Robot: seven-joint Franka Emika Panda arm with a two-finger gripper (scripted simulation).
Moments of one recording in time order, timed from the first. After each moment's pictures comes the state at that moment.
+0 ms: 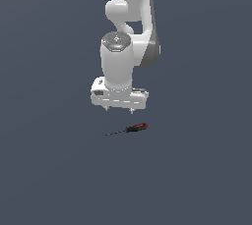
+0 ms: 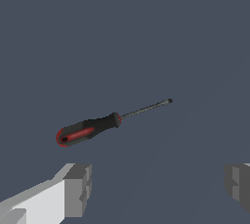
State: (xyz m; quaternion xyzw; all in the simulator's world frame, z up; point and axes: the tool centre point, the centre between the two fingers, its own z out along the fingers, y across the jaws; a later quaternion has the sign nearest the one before) arm 0.012 -0.027 0.172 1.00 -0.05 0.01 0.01
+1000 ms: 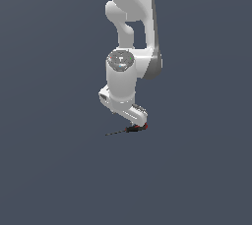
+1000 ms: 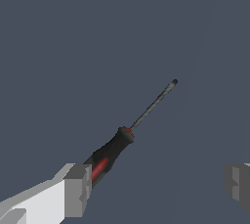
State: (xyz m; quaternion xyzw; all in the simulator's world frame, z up) arm 0.022 -0.013 0.129 0.96 -0.29 0.00 0.00
